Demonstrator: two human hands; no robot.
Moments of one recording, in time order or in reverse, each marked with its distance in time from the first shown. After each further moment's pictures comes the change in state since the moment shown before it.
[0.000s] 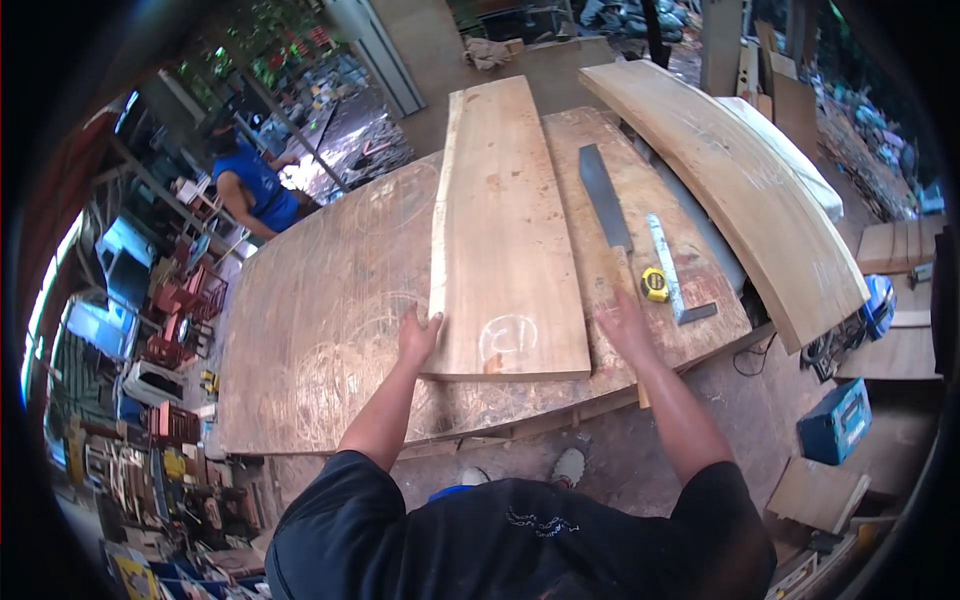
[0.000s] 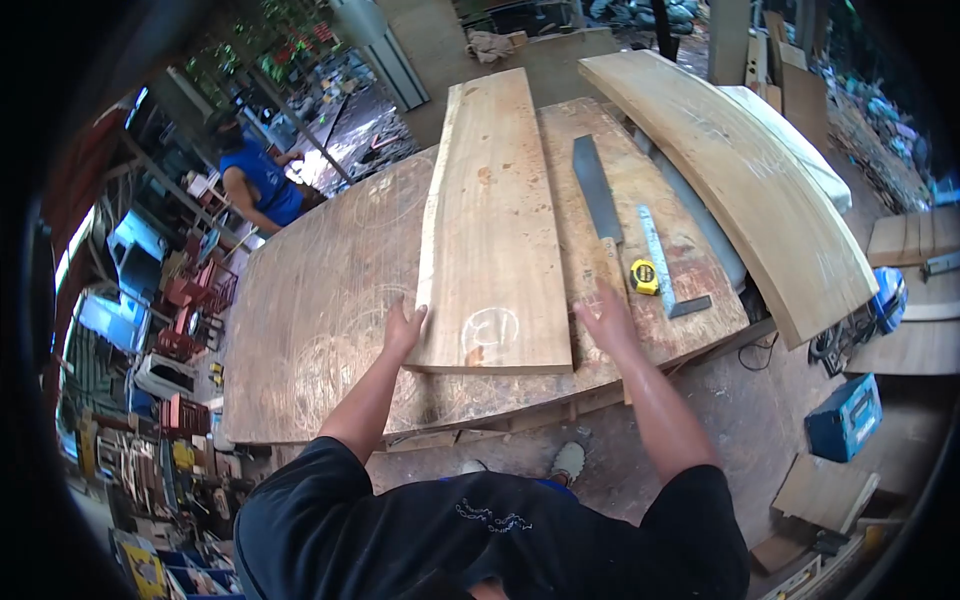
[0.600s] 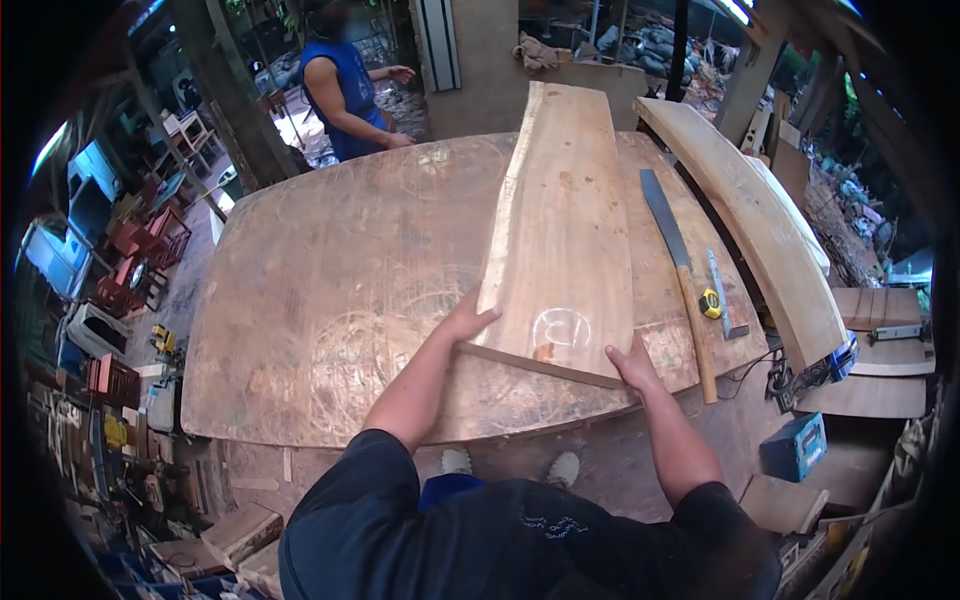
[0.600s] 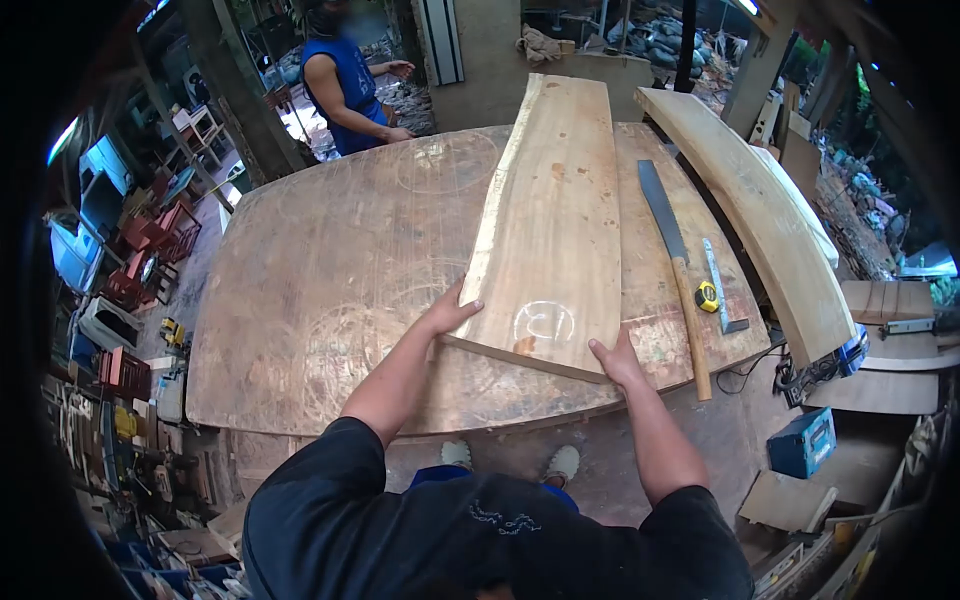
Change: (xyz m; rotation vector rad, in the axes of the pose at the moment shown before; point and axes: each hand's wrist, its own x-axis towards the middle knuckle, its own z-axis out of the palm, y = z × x) left_hand 0.049 -0.129 -0.042 -0.623 -0.512 0.273; right_hand -0.055 -0.102 0.162 0.274 -0.110 0.291
